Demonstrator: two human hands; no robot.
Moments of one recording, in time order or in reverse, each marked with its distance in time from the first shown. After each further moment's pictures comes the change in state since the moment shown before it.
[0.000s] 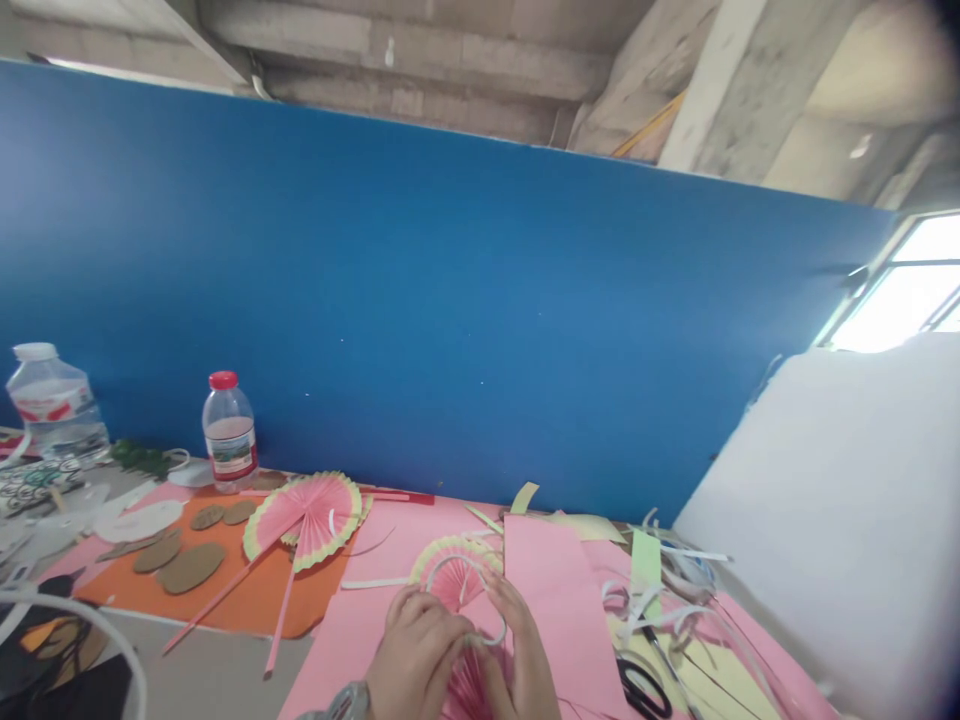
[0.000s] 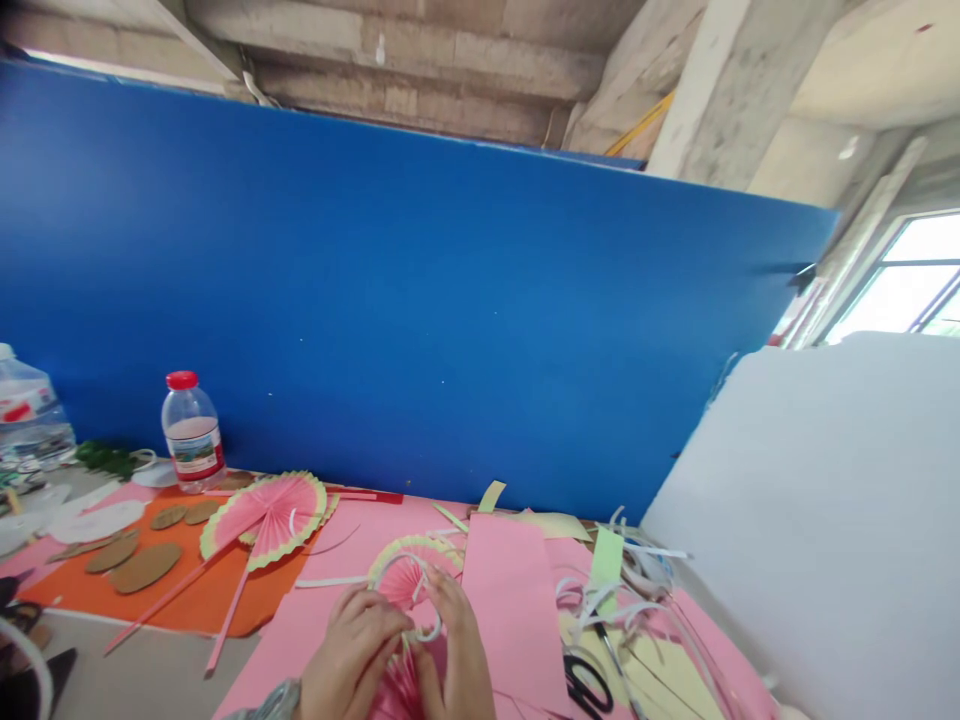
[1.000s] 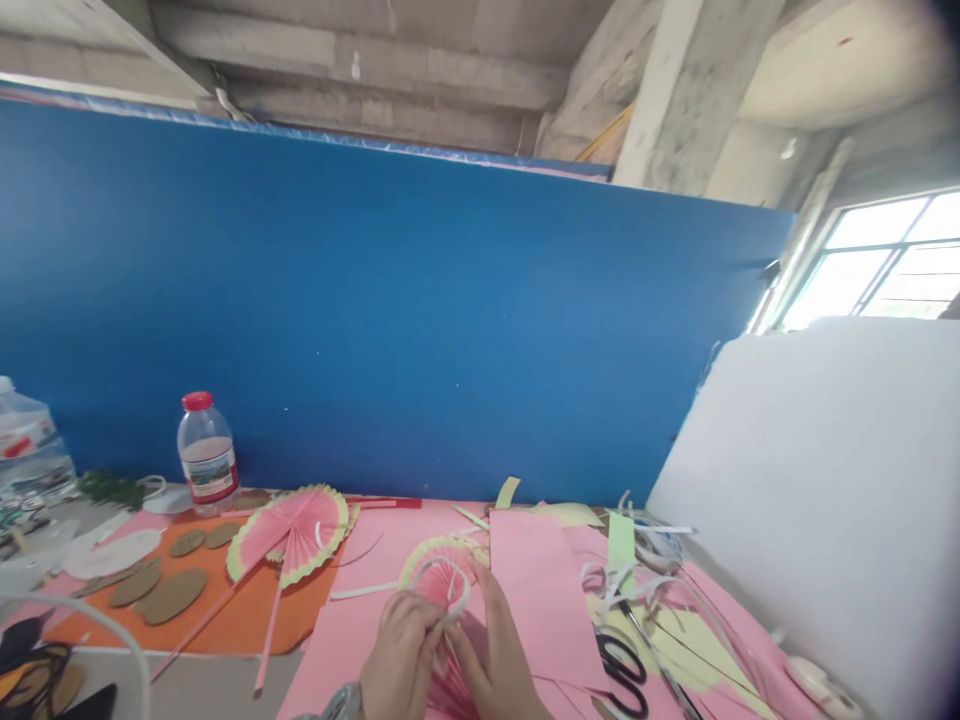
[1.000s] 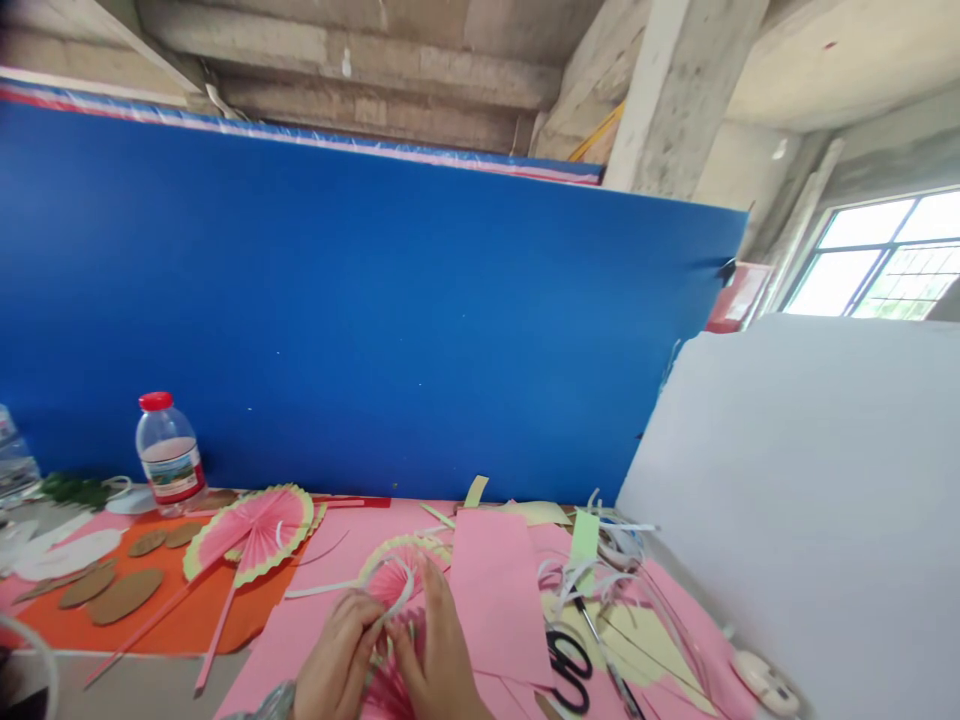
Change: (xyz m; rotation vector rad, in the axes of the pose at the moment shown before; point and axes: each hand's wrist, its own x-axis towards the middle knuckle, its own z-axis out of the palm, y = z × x) left_hand -0.005 -0.002 0.005 -0.140 0.077 -0.195; right_hand 0.007 -0.006 0.009 -0.016 0.032 0.040
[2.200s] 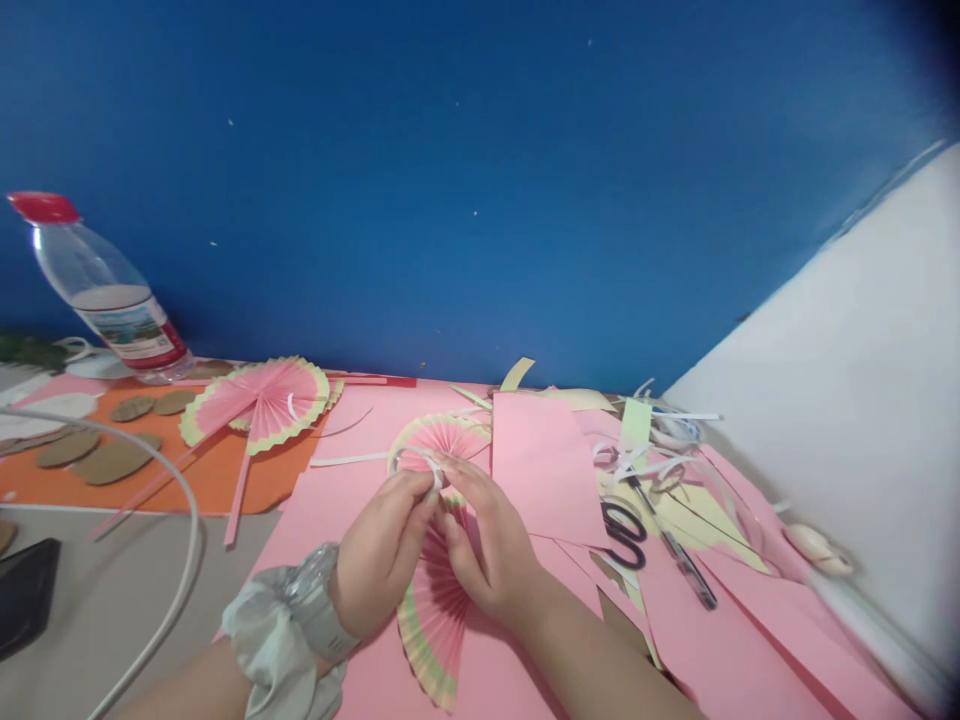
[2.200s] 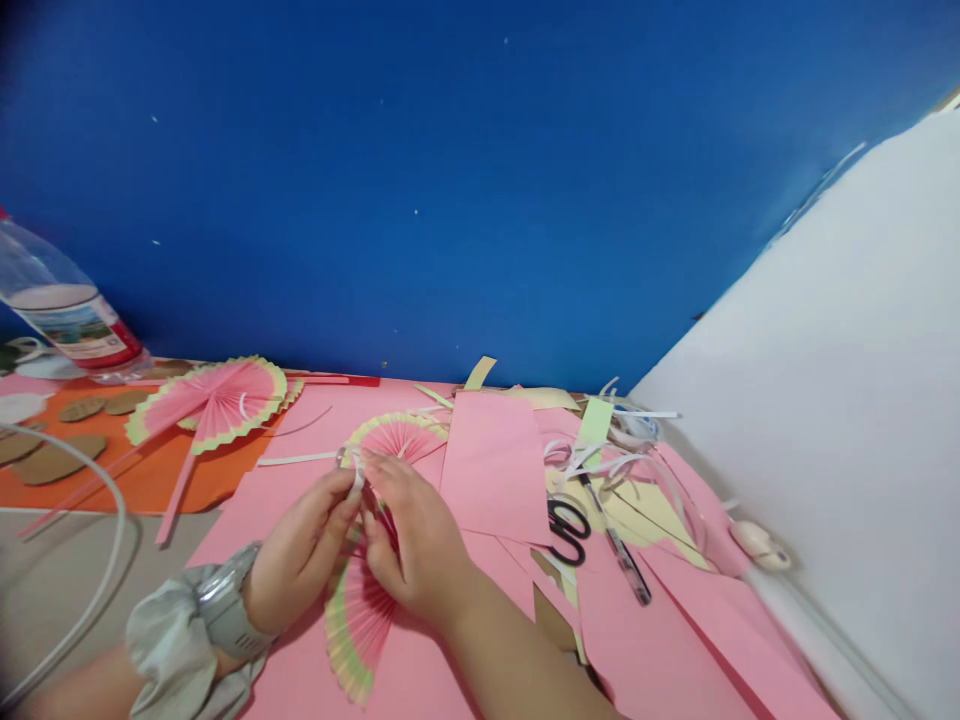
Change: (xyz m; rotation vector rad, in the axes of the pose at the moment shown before) left_hand 0.001 0.019 -0.014 -0.247 -0.208 -0.243; right_hand 0.015 -0.030 -0.022 0.200 -0.209 -0.167
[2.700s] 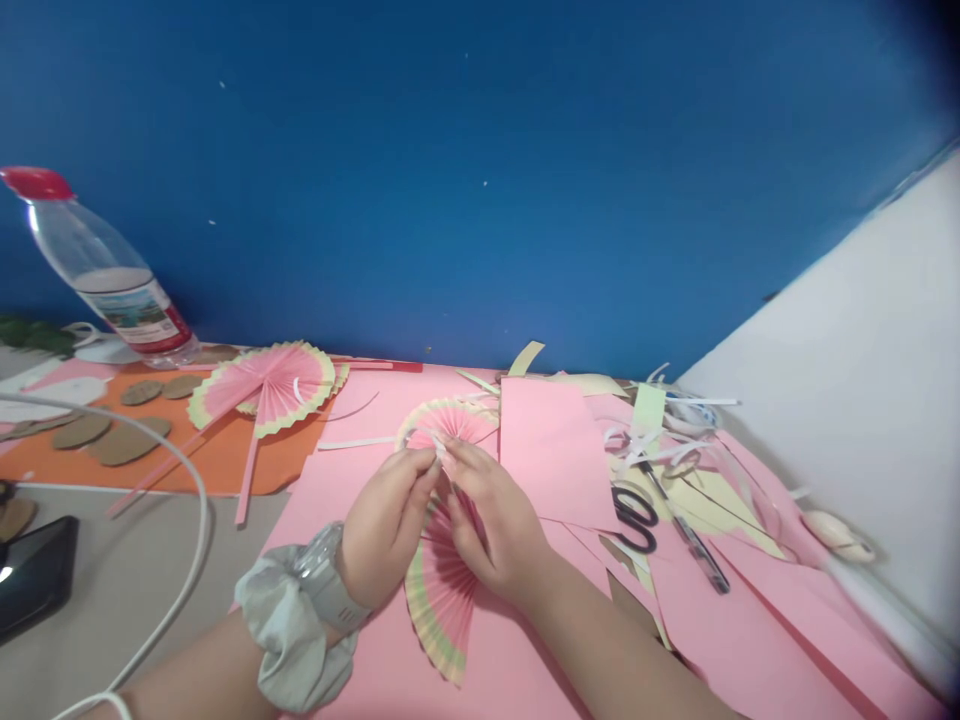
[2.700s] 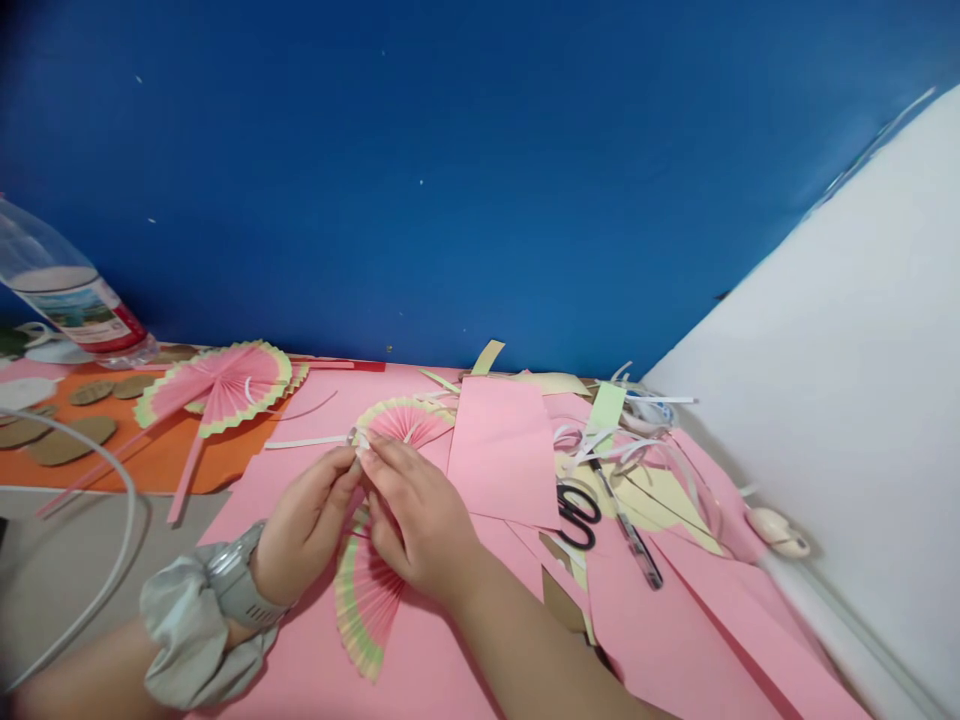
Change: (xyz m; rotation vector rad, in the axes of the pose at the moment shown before) left_hand 0.000 -0.004 -0.001 0.036 0.051 -0.021; right_hand 0.000 0.002 0.001 -0.078 -0.031 -0.062
